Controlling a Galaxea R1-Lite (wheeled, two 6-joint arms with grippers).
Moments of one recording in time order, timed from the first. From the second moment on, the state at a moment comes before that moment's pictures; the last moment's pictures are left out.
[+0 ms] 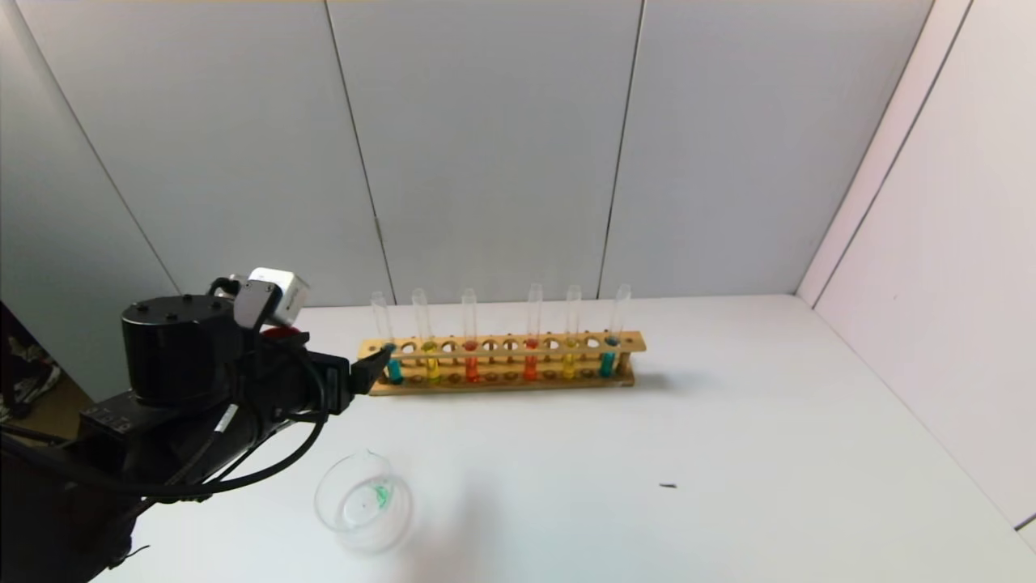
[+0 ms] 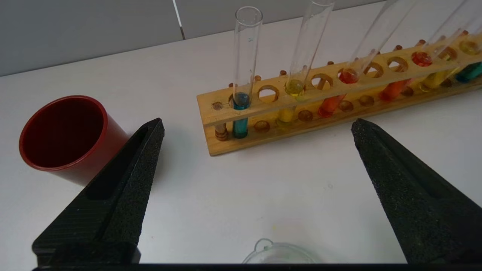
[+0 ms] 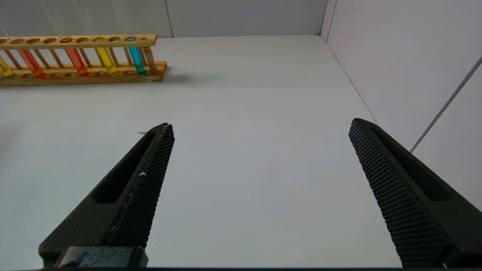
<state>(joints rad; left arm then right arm) -0.34 1.69 -0.46 -0.98 0.11 -0.03 0.00 0.00 -0.01 0.03 -0.01 0.02</state>
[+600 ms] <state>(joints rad) -0.31 1.92 -0.62 -1.02 0.11 -0.03 0.00 0.00 -0.01 0.03 -0.01 0.02</state>
